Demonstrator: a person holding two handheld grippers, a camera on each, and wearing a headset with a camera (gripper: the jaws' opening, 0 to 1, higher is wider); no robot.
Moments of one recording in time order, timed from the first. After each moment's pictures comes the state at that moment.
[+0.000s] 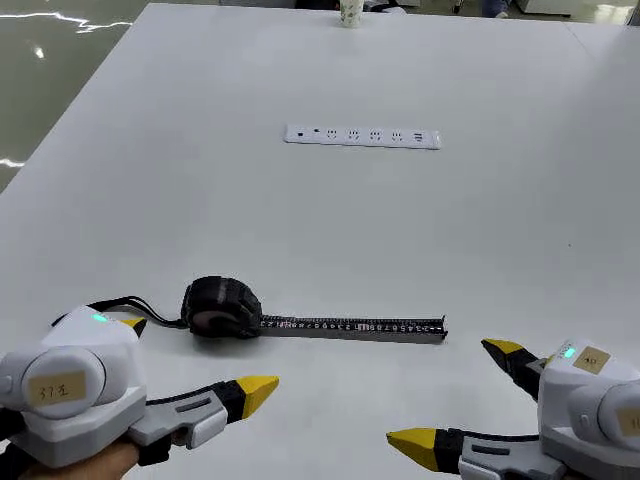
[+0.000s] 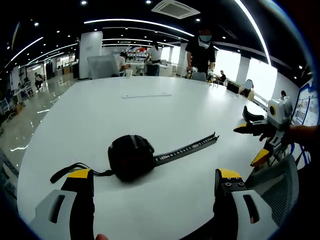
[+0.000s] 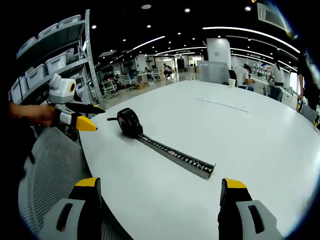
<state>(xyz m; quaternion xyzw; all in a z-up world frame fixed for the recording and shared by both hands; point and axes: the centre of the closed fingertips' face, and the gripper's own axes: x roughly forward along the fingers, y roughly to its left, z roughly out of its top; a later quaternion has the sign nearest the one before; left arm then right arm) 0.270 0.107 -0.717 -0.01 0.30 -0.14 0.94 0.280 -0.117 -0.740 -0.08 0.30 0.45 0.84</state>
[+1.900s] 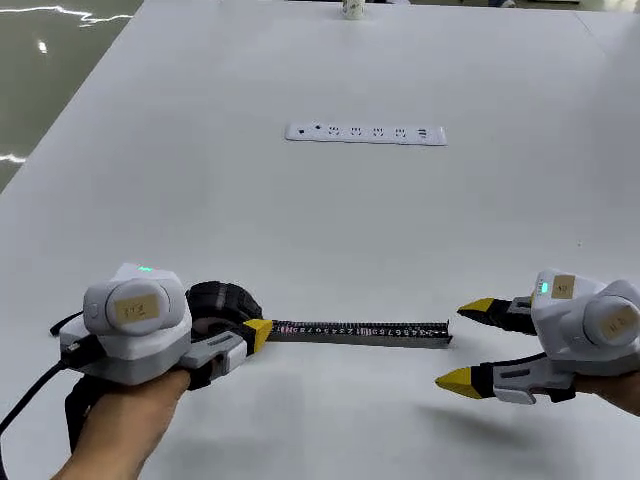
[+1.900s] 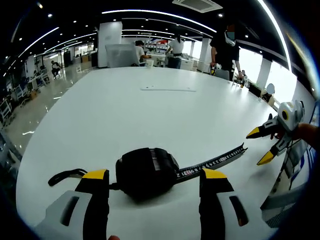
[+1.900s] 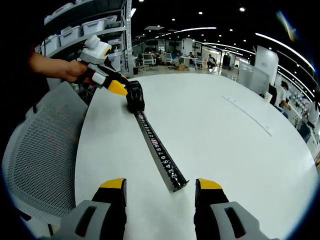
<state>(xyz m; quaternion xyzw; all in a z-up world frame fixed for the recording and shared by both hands) 0.327 0.123 -0.744 -0.03 0.34 -0.05 0.94 0.343 -0.134 -0.771 -0.23 0.29 0.57 0.73</state>
